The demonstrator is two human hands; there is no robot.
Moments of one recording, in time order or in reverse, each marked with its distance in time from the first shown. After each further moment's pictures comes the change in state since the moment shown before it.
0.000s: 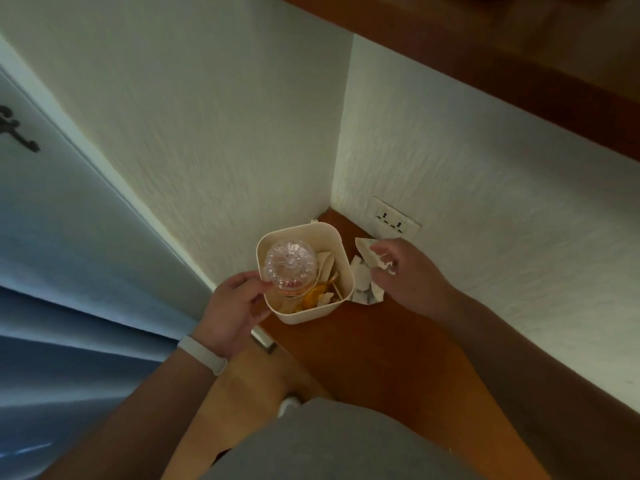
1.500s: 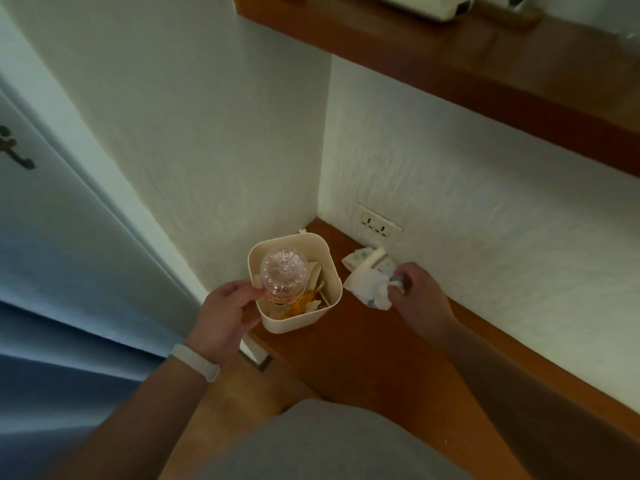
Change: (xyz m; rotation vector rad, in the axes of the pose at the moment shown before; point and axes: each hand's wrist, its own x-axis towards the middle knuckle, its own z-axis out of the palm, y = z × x) left_hand -0.001 -0.003 -0.015 0.103 -0.008 -0.003; right_hand -0.033 0.053 0.024 -0.017 0.273 0.171
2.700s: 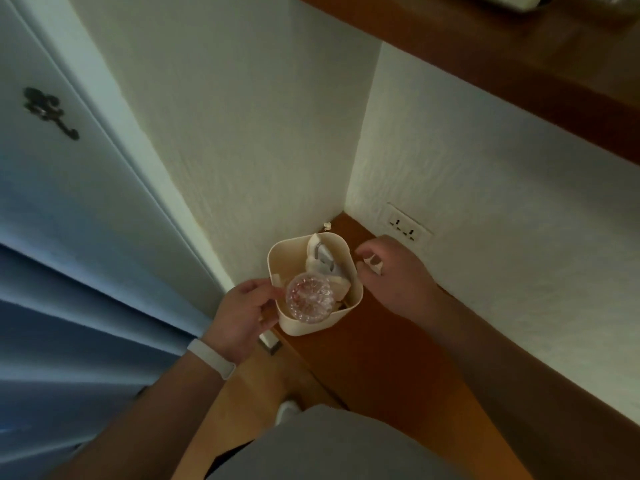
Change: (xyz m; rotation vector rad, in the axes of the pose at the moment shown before) left_hand -0.008 -0.012 -0.001 -0.070 0.073 -0.067; right_hand 0.019 -0.099 -0.001 -0.062 -0.163 -0.394
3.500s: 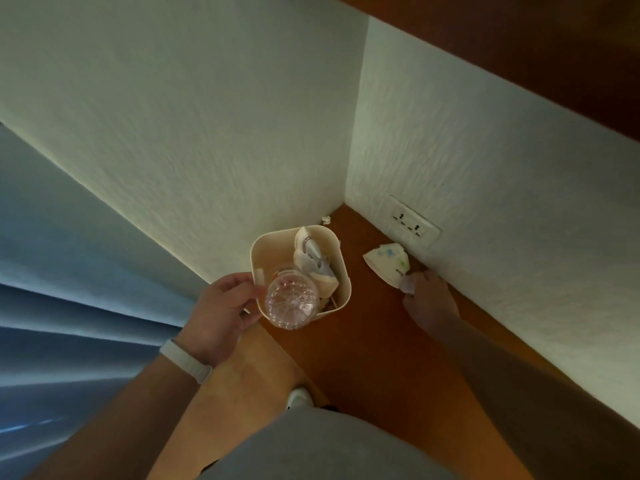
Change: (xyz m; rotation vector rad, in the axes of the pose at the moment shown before) left_hand 0.018 0.015 0.013 0.043 0.077 0.056; right_hand 0.012 0.174 0.068 -0.254 -0.217 0.415
